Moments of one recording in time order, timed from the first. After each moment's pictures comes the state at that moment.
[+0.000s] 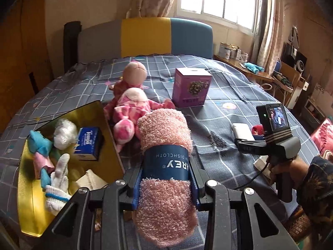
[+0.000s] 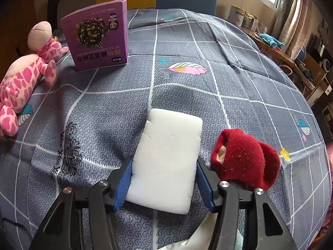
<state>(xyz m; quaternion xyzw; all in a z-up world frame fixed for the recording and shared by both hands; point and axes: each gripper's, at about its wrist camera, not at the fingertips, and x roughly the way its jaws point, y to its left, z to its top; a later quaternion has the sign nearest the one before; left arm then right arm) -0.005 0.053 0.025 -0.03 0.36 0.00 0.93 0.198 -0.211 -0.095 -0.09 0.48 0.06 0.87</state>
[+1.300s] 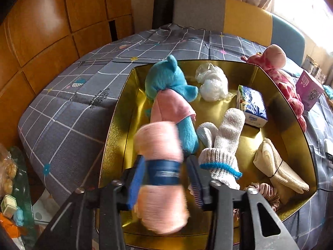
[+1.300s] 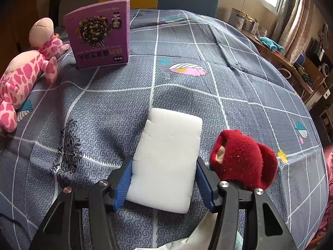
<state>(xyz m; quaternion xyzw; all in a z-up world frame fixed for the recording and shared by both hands) -0.057 0.265 -0.051 -0.11 0.42 0.24 0.87 0.196 -0.207 -0.094 -0.10 0.47 0.06 0.87</state>
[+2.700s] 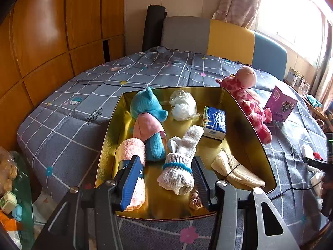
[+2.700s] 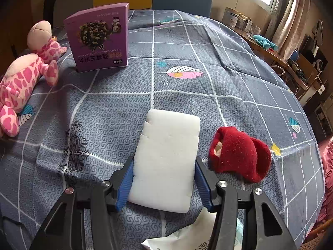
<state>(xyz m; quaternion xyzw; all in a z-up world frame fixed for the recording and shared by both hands) -0.088 0.220 0.000 -0.11 0.36 0.21 0.90 0.186 -0.197 -0.080 -0.09 0.48 0.03 0.87</state>
